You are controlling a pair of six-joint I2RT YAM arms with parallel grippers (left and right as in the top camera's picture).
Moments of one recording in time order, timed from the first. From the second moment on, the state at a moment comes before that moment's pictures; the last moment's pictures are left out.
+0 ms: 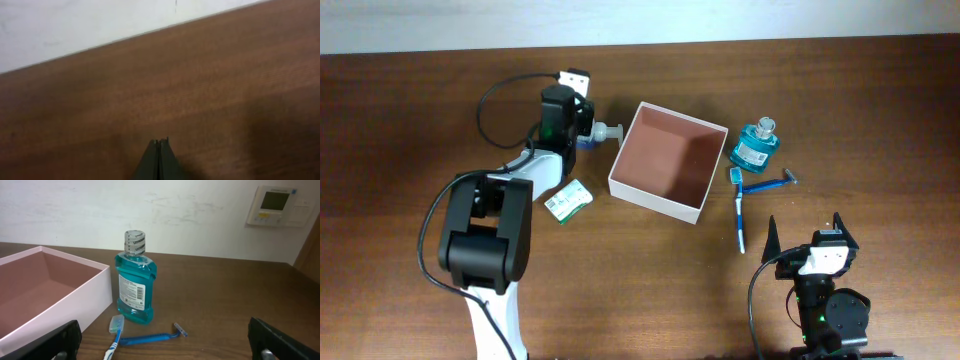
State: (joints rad) left arm -0.21 2.18 1.30 0.36 -0.13 0.15; right arm 0.05 0.01 0.01 -0.06 0.09 -0.08
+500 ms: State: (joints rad) left arm -0.17 2.17 1.33 0.16 -0.12 0.20; right arm 0.05 0.01 0.01 -0.06 0.09 -0.08
